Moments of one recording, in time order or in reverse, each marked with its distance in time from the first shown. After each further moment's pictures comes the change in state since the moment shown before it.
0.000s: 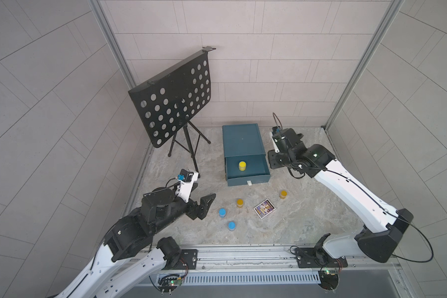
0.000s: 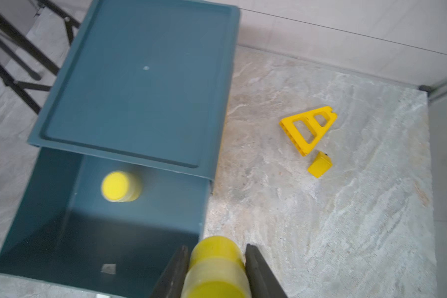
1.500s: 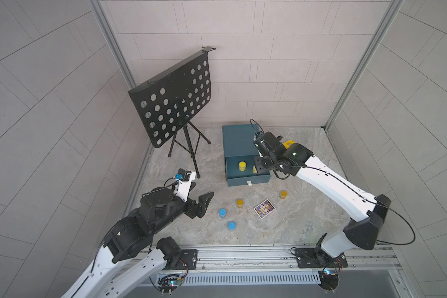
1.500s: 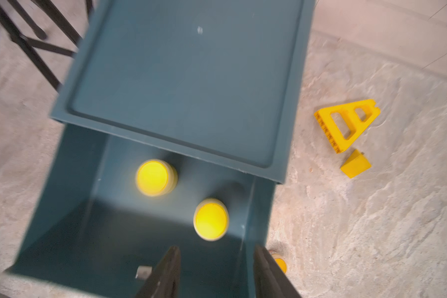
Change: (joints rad) left arm 0.046 -0.006 -0.005 0.000 0.002 0.000; right arm 0.108 0.048 0.038 -0.030 0.022 0.051
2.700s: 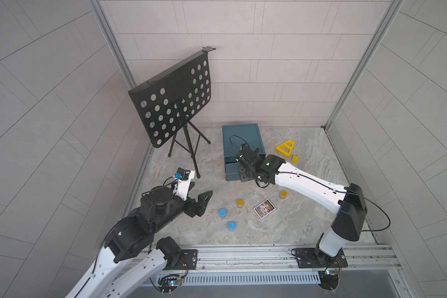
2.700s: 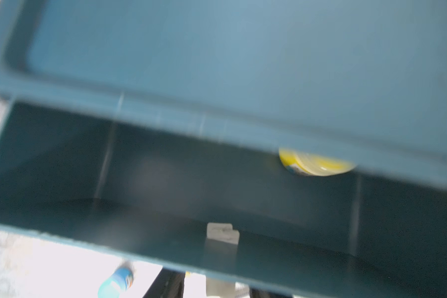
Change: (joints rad) left arm 0.041 0.002 -0.007 0.002 0.021 0.000; right arm 0.074 0.208 -0.104 0.226 0.029 0.167
